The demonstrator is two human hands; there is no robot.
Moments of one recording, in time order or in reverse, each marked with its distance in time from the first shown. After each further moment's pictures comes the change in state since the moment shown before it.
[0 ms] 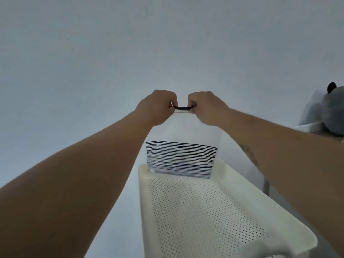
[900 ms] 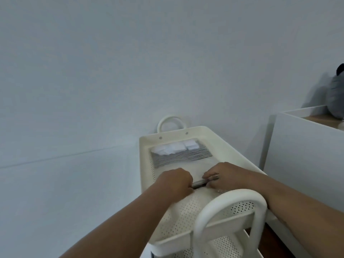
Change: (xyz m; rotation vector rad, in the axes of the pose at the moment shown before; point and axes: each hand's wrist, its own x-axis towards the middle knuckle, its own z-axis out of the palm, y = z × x) left_hand -0.182 0.051 0.150 0.110 -0.630 -0.023; right_hand -0.184 0.092 0.105 0.069 -0.718 0.088
